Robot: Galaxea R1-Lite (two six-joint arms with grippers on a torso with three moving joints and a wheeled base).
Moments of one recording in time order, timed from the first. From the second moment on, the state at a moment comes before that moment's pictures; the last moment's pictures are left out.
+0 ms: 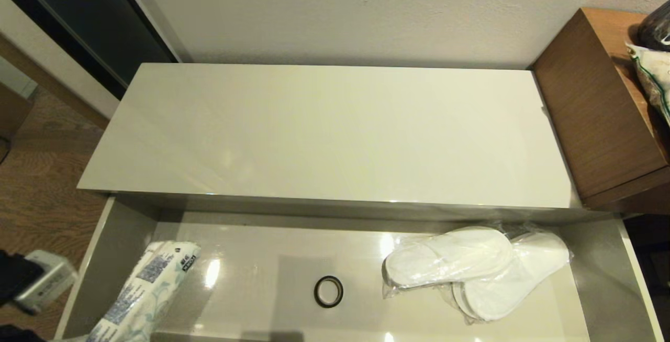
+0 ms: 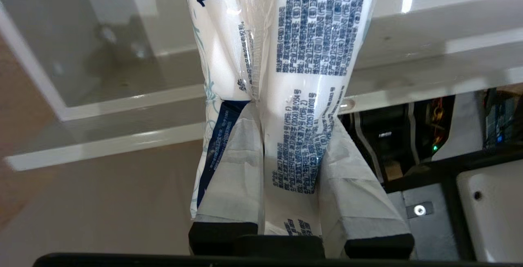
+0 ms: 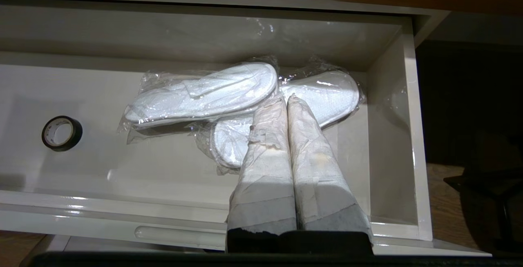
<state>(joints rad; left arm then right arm) -0.30 0.93 -0.56 0.44 0.05 0.00 0.01 0.00 0.00 -0.01 0.00 -0.03</state>
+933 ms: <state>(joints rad) -0.28 1.27 -0.29 -0.16 0.29 -0.17 0.01 0.00 0.00 -0.01 0.00 -0.03</state>
